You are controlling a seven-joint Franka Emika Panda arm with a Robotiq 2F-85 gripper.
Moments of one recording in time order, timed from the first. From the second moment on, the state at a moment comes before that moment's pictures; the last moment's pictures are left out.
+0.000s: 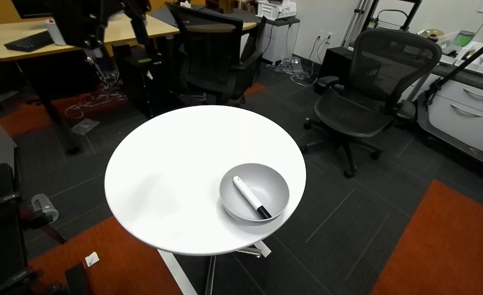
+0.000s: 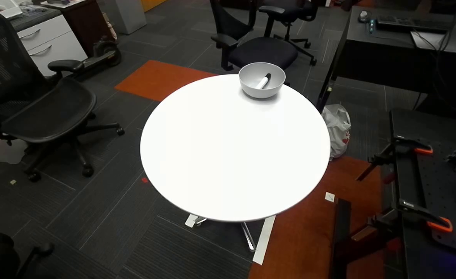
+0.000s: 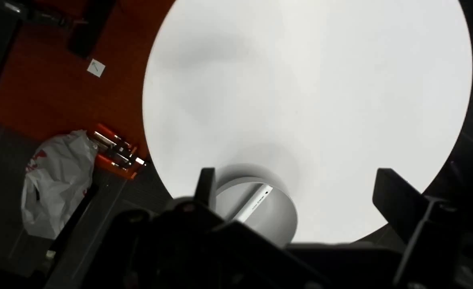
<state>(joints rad) -0.21 -0.26 0.06 -2.30 0.10 2.17 0.81</state>
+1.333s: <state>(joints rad) -0.19 0.14 -0.13 -2.07 0.10 2.23 1.21</state>
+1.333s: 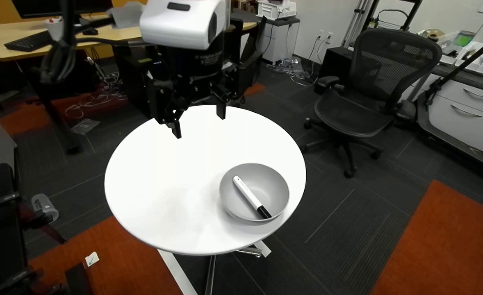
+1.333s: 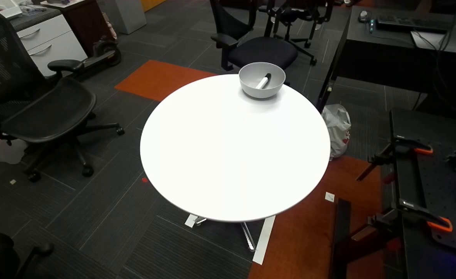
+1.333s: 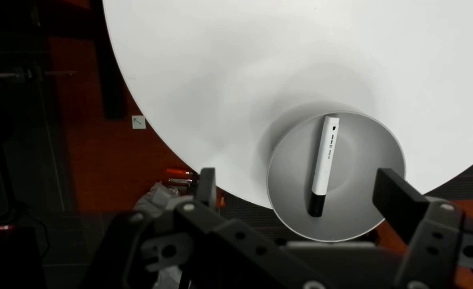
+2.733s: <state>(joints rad) -0.11 0.65 -0.25 -1.76 0.05 2.46 1.68</state>
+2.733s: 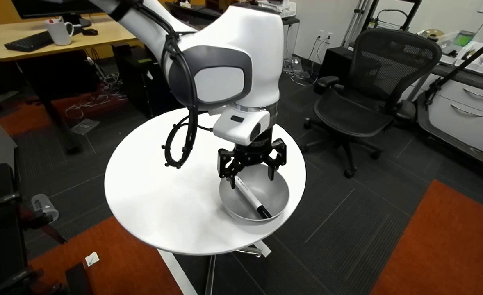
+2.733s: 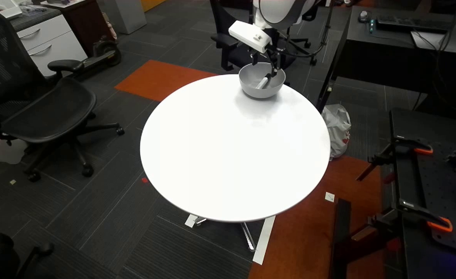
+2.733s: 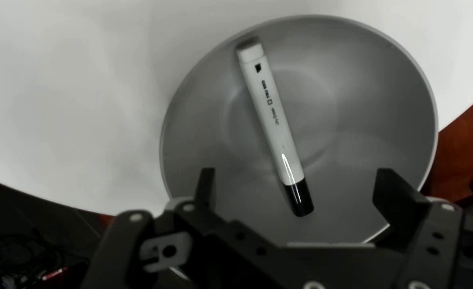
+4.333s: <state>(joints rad) -0.13 0.83 -0.26 -1.59 0.09 2.38 1.68</state>
